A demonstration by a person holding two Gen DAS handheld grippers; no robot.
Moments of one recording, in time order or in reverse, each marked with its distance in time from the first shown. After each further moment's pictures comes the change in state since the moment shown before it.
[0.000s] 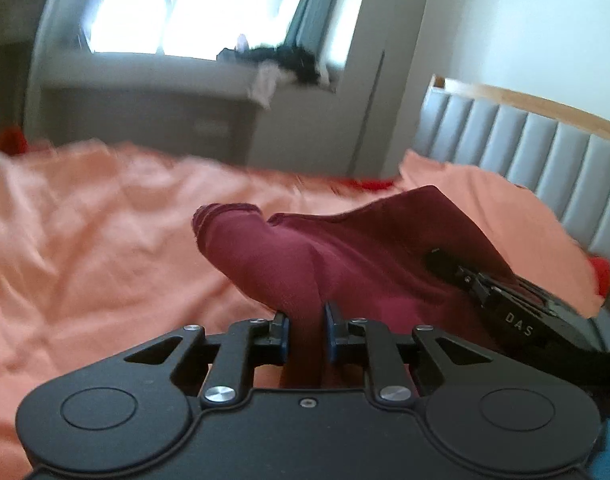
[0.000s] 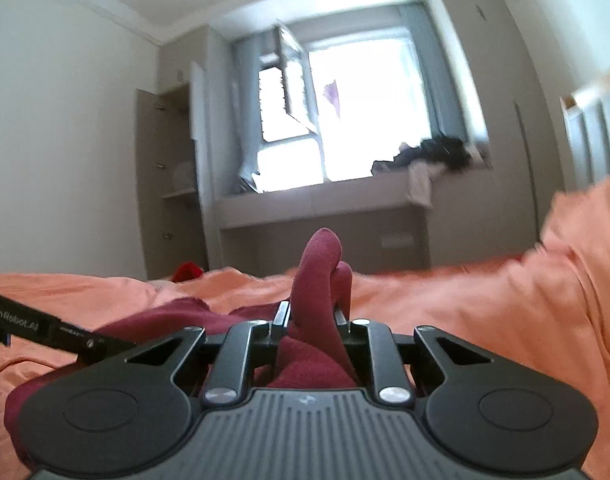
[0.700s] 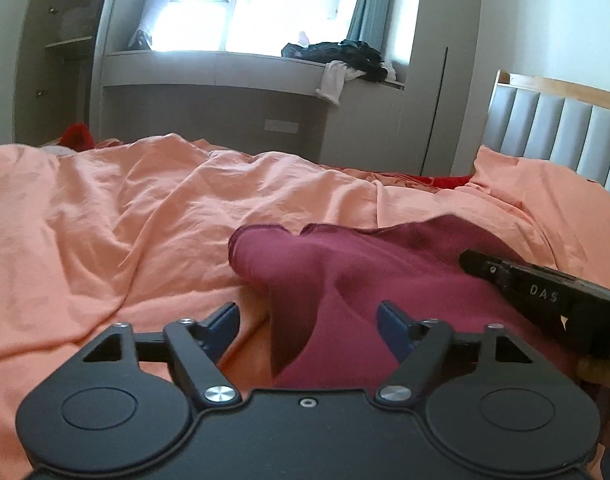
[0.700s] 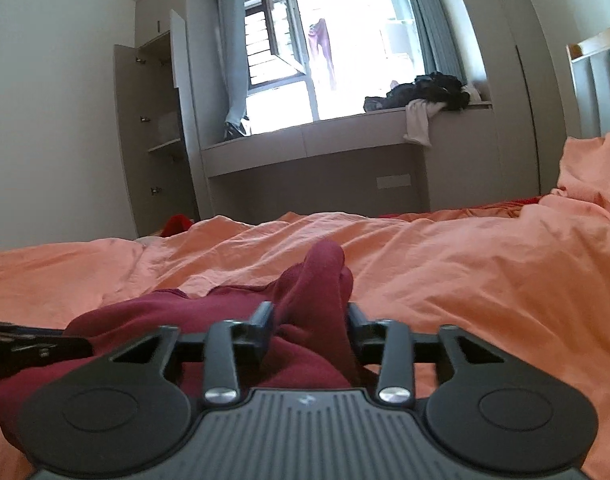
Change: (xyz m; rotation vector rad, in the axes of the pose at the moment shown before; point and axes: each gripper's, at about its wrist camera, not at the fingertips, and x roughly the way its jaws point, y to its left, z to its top) left arm 0.002 0.027 -0.025 -0.038 0.033 0.200; right arm 0.079 0.001 -0.016 0.072 0.201 -0.040
